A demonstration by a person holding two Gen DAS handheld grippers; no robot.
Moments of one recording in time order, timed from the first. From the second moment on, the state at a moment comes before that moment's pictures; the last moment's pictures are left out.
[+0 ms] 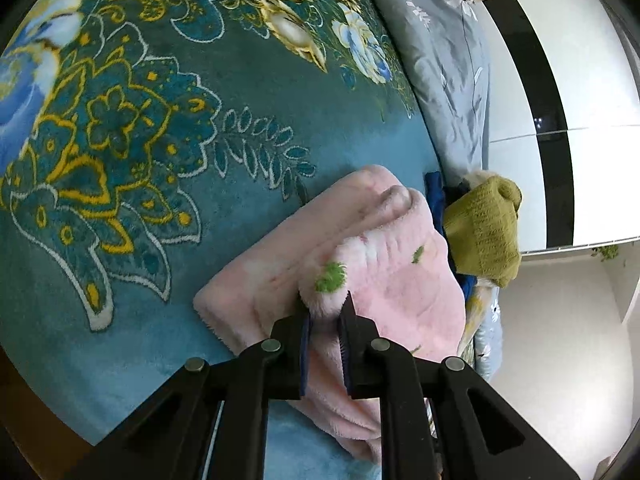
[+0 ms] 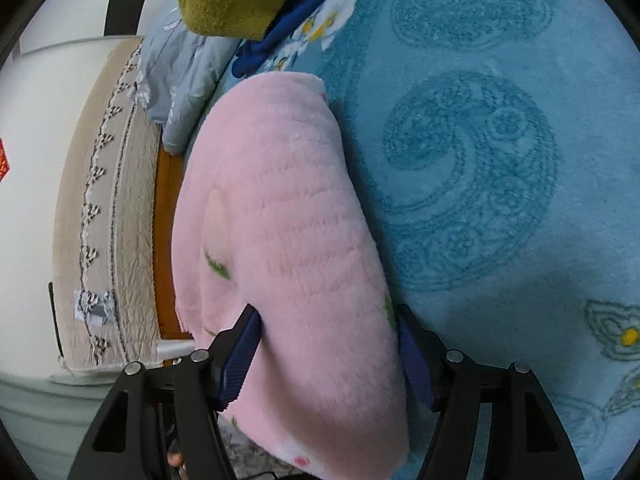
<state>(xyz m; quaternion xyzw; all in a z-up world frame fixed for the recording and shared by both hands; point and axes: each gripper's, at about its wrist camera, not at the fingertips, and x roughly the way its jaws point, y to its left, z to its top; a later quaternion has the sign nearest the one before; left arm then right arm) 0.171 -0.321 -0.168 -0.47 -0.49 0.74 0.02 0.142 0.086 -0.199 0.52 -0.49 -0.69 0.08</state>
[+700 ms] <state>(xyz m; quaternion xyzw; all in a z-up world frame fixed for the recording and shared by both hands) 0.122 -0.286 -0.129 -0.48 -0.42 0.76 0.08 0.005 0.145 -0.112 0.56 -0.28 -0.77 0.12</state>
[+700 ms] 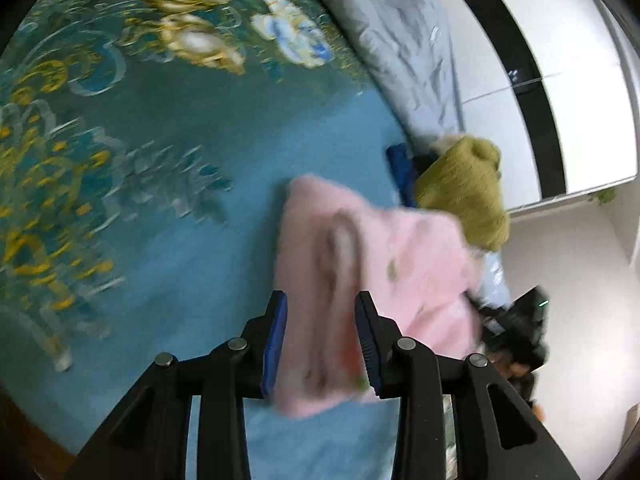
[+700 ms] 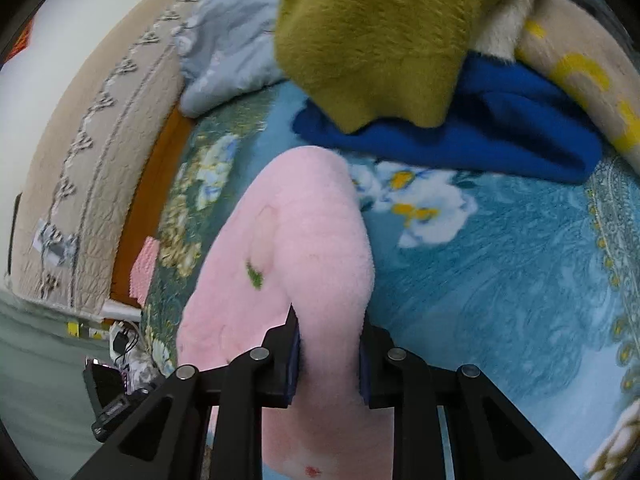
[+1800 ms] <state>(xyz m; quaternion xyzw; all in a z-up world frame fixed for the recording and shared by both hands) 0.092 -0.278 -0.133 -0.47 -0.40 0.79 0.01 0.023 0.167 -0.137 0.58 -0.25 -0.77 0.06</state>
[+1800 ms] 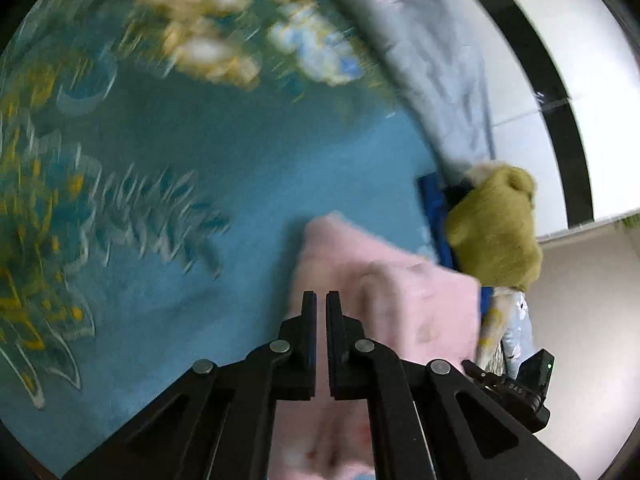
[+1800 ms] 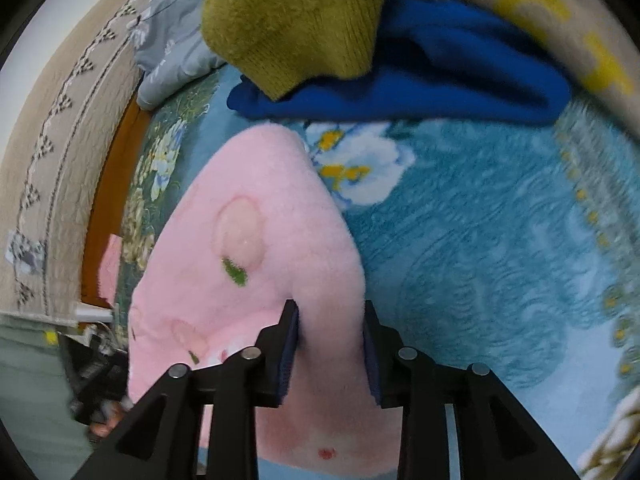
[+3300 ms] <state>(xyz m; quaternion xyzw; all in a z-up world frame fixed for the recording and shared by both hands) 0.114 -0.217 -0.135 -0.51 -0.29 0.81 0.05 0.073 0.159 -0.120 0.53 -0.21 -0.82 0.09</state>
